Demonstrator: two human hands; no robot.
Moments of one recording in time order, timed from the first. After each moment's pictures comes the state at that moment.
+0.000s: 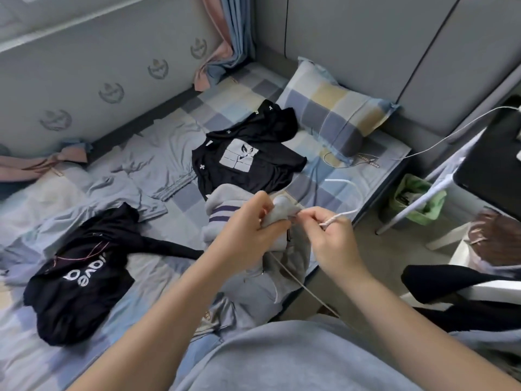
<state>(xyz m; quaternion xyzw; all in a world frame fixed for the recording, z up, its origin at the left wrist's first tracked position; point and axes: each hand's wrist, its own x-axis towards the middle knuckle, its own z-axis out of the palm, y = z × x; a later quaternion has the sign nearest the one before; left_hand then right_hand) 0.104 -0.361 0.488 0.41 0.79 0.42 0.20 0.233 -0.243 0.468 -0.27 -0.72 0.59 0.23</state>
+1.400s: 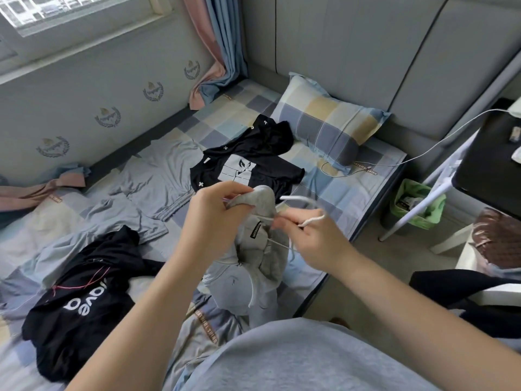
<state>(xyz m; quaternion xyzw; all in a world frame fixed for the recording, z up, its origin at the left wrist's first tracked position) 0.048 -0.360 0.531 0.33 0.80 0.48 0.16 0.192 -0.228 0.488 -0.15 -0.84 0.49 0.16</state>
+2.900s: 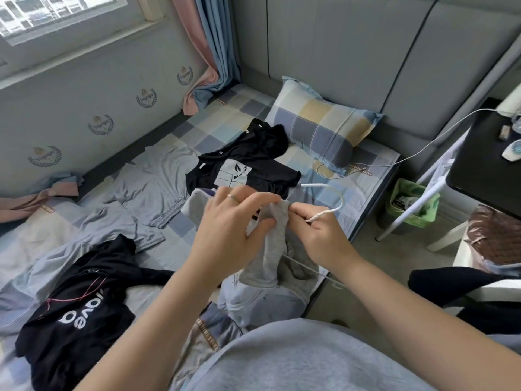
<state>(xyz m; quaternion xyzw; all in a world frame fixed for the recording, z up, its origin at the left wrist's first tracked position) 0.048 -0.361 0.515 0.55 0.78 0.28 0.00 0.184 -0.225 0.483 -0.18 -0.74 0.61 0.22</state>
